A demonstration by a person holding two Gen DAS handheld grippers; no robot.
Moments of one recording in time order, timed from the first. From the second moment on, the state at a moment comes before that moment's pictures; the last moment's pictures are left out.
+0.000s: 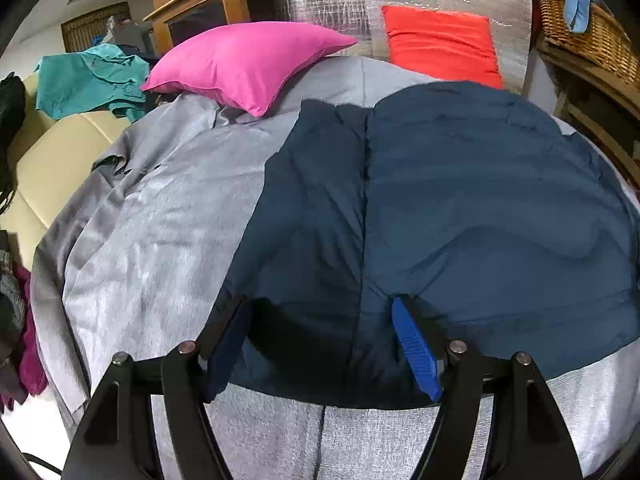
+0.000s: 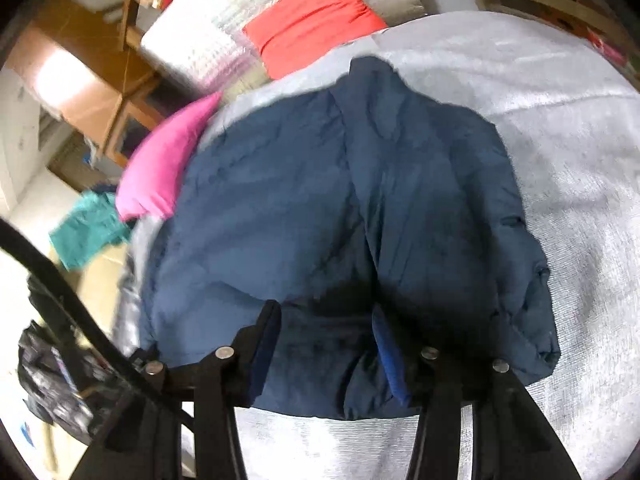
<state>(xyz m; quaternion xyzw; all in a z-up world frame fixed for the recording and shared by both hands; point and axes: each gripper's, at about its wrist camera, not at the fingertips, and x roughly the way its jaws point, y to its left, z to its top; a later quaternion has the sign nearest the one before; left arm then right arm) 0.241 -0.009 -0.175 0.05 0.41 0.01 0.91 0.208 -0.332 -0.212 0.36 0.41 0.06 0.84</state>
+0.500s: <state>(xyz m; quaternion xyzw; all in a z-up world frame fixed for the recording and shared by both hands) 0.281 0.073 -0.195 -0.18 0.46 0.01 0.87 0.225 -0.414 -0.244 0.44 0.40 -0.03 0.80</state>
